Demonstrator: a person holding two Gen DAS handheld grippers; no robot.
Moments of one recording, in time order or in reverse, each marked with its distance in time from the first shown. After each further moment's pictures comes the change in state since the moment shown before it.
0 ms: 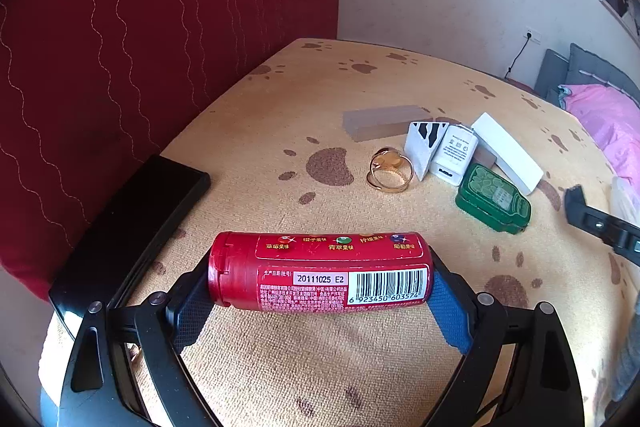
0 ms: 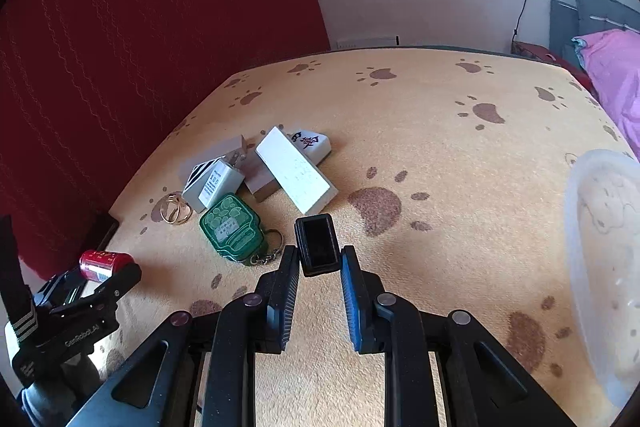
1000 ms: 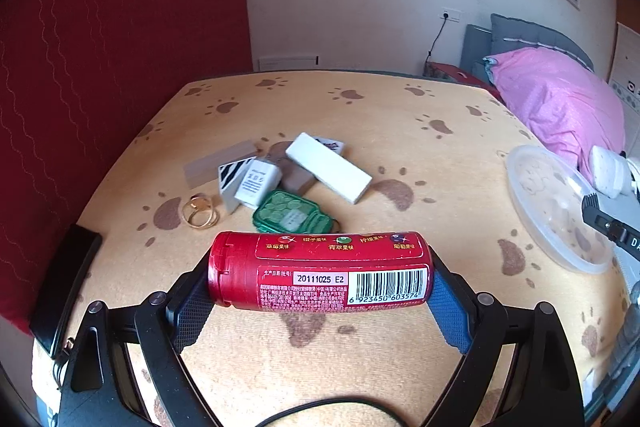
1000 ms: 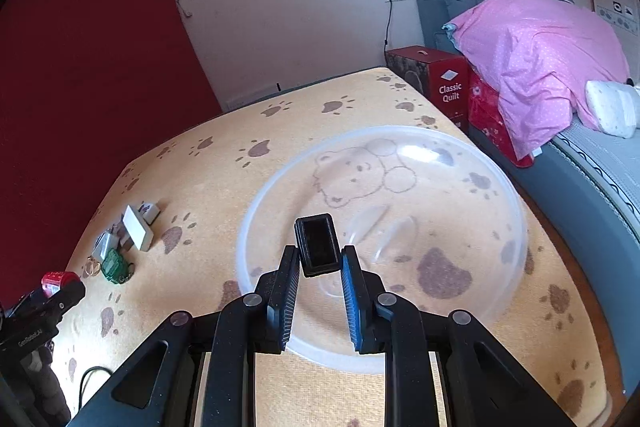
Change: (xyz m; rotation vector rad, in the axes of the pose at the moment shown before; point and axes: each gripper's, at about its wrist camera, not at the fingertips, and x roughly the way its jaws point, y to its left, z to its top) left arm -0.057 -0.135 0.012 0.200 -0.038 -0.187; right arm -0.109 -0.163 -0.041 0.276 -0.170 -0.253
